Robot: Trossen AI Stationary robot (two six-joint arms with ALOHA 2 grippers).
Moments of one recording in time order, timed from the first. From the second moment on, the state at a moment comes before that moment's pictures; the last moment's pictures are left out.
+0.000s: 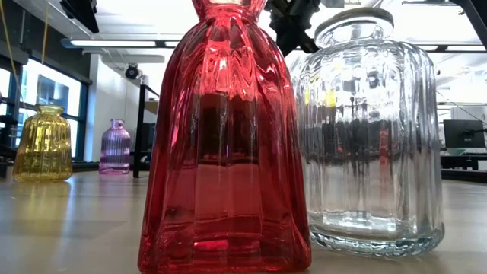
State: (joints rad) left arm 0.14 0.90 1.28 -1.41 -0.14 -0.23; right arm -0.49 1.85 2.09 -1.30 -0.18 0.47
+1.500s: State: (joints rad) left arm 0.14 0.90 1.28 -1.41 -0.14 -0.25; right arm -0.49 1.85 2.09 -1.26 -0.16 0.44
